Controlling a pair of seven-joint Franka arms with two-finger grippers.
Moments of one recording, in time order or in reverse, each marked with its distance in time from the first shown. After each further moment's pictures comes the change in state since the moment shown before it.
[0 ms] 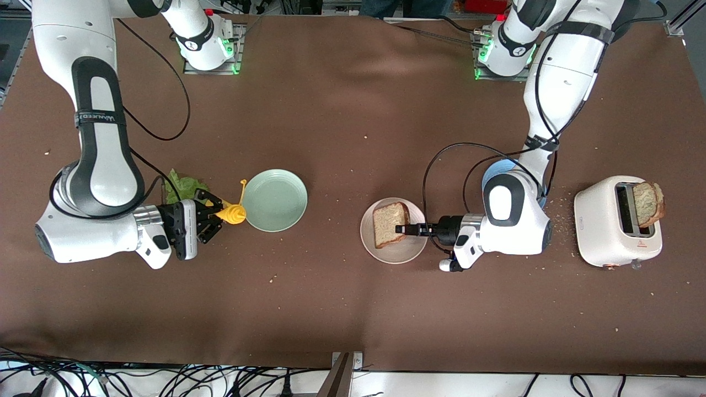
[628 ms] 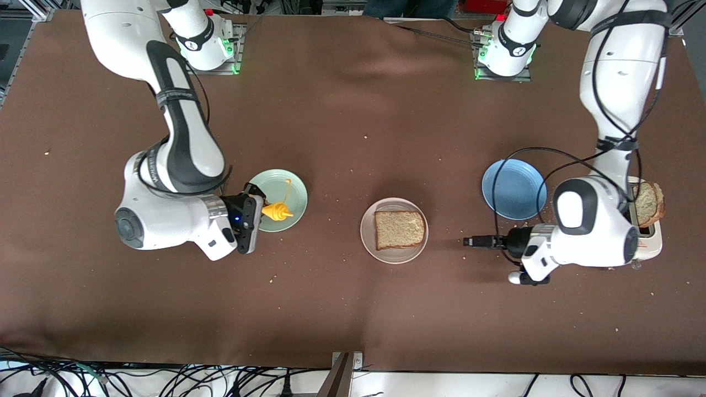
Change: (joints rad) left arm 0.236 -0.107 0.015 0.036 0.464 -0.129 -0.001; right arm 0.229 0.000 0.002 0.034 -0.214 0.128 0.332
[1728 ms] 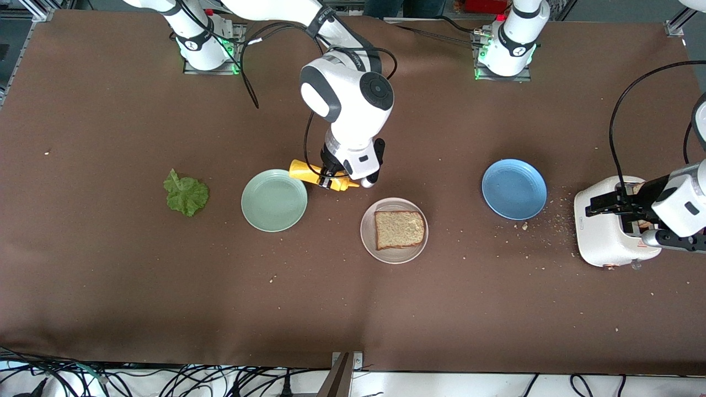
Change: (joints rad) left arm 0.095 -0.351 0.008 0.003 0.439 -0.197 -0.033; right arm 0.483 0.001 0.005 0.055 -0.874 0.035 0.585
